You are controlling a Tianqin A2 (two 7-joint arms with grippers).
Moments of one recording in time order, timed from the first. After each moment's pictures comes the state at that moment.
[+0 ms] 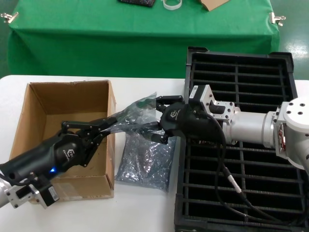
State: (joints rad) left arm -0.76 -0.96 2.74 -1.02 -0.28 -0.91 -1.06; right arm 1.03 0.13 -1.99 0.68 1.66 -0.98 -0.15
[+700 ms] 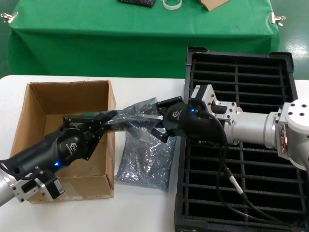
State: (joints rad) left arm -0.77 -0.92 2.73 -1.00 -0.31 -0.89 -1.02; right arm 1.02 0.14 -1.99 0.69 1.65 -0.97 -0.12
